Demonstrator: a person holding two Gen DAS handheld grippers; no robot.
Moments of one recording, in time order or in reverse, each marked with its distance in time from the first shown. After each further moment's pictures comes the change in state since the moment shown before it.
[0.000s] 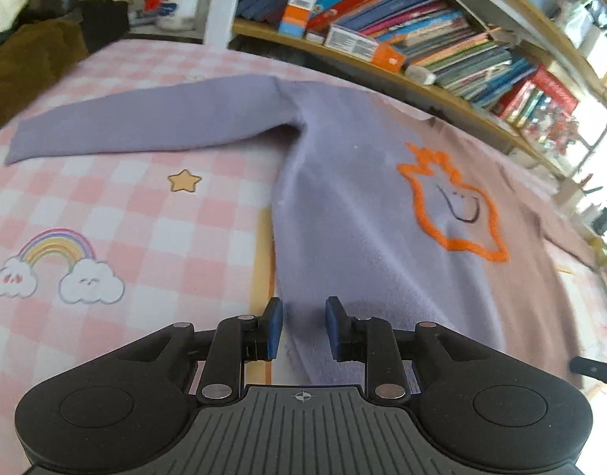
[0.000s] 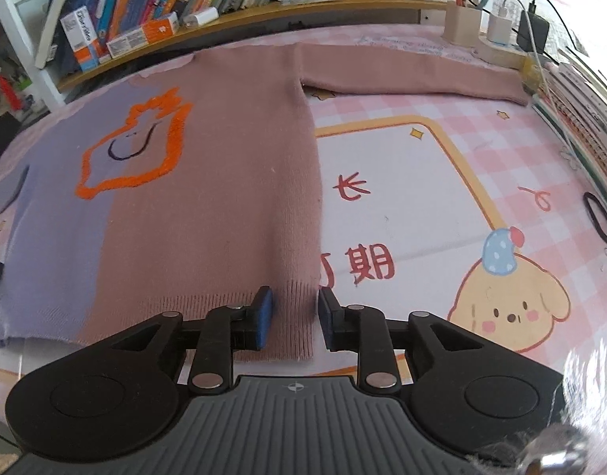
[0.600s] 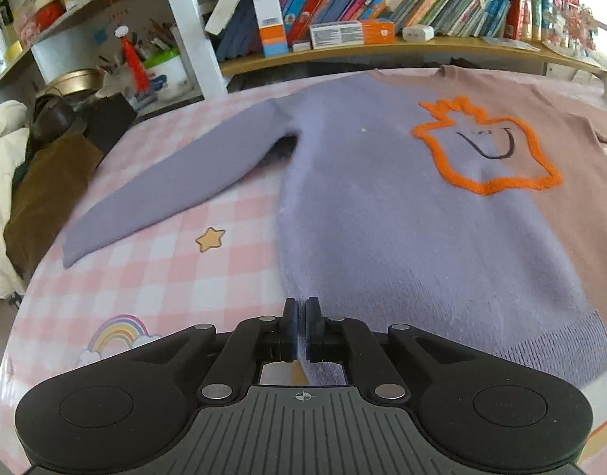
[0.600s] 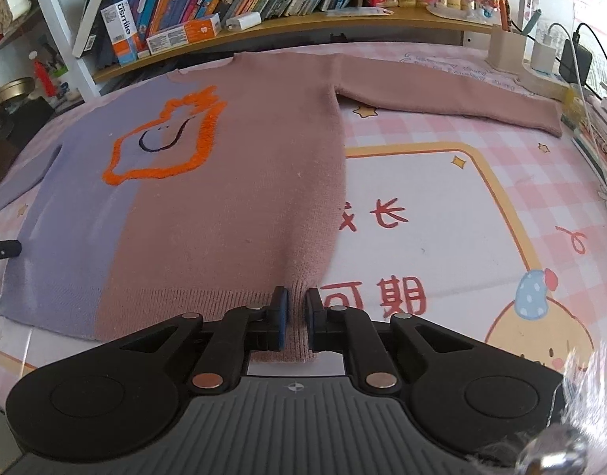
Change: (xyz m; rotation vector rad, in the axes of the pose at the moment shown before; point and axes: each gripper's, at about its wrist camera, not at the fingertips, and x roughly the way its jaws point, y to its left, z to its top) left arm 0.014 -0.051 -0.006 0.347 -0.035 0.305; right arm 0.009 0.001 0.007 -0.089 -0.034 0.071
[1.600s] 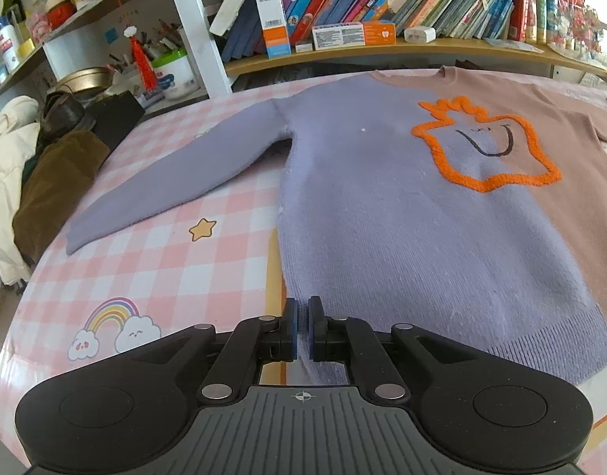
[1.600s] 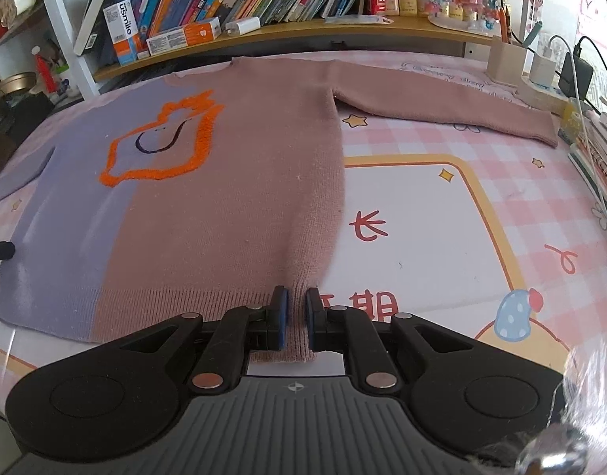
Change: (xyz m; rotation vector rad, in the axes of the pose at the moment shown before) left arm -0.004 -0.015 -0.006 -0.023 -0.004 0.036; right arm -0.001 -0.011 0.004 -0.033 -0.013 -0.004
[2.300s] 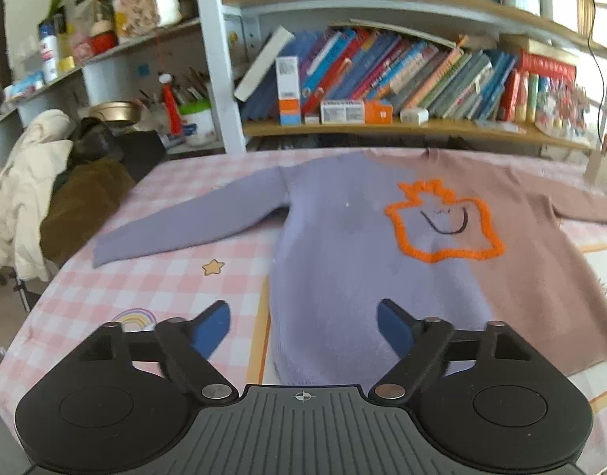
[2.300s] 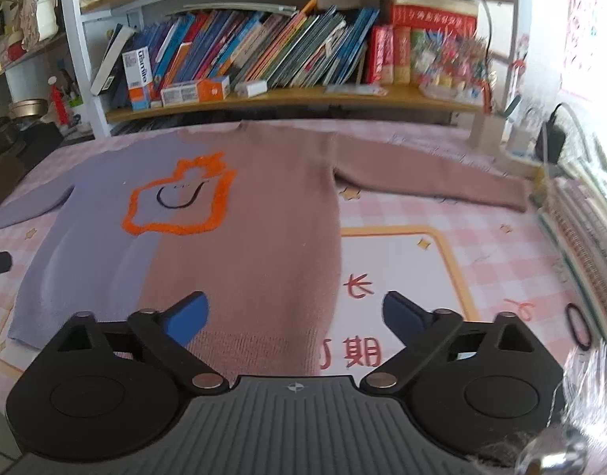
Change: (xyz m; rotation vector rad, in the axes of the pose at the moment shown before) left arm -0.082 -0.007 -0.005 -0.130 -0.175 -0.014; right arm -0.056 0.023 0.005 -0.045 -0.178 -0.068
